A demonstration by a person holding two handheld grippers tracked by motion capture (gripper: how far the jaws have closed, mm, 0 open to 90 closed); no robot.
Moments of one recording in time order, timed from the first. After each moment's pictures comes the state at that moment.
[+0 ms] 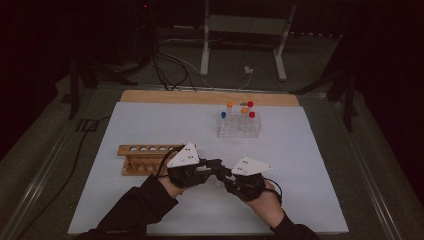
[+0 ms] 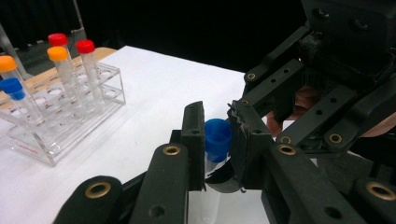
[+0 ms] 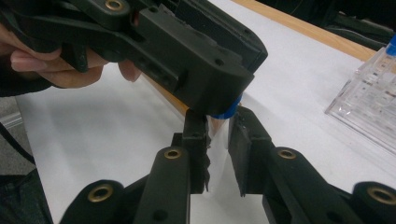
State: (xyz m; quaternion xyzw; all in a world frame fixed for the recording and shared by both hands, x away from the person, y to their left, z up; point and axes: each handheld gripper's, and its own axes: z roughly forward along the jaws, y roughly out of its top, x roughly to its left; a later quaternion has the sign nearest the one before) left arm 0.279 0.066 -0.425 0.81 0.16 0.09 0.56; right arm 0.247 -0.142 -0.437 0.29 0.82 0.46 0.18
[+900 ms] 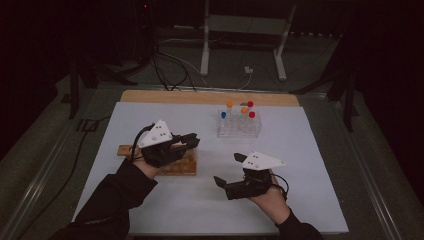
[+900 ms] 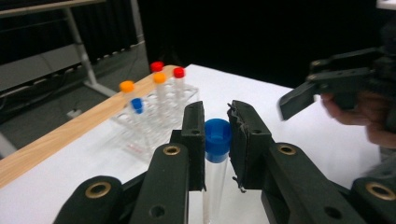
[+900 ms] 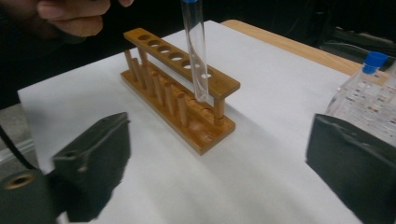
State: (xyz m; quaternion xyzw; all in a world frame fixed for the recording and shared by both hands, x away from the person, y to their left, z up) left arm 0.304 0.124 -0.384 0.78 0.21 0.18 0.56; right arm 0.252 -0.157 -0.426 0.30 0.79 0.51 0.17
